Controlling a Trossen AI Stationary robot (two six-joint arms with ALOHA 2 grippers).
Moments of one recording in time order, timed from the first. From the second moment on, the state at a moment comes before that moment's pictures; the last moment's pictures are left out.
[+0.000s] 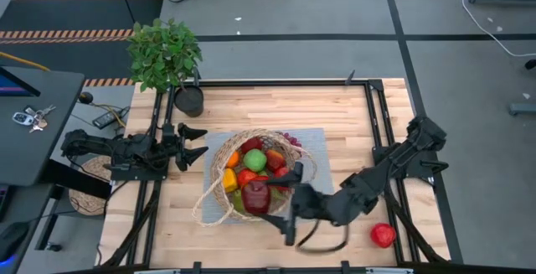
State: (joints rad) left arm -0.19 0.06 0.01 0.16 -0.45 -0.40; right arm 0.63 1.74 1.61 0.07 0.79 0.15
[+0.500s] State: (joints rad) left arm -0.19 0.06 0.01 0.16 -0.45 -0.40; right arm 0.58 1.93 1.91 -0.52 0.88 -0.43
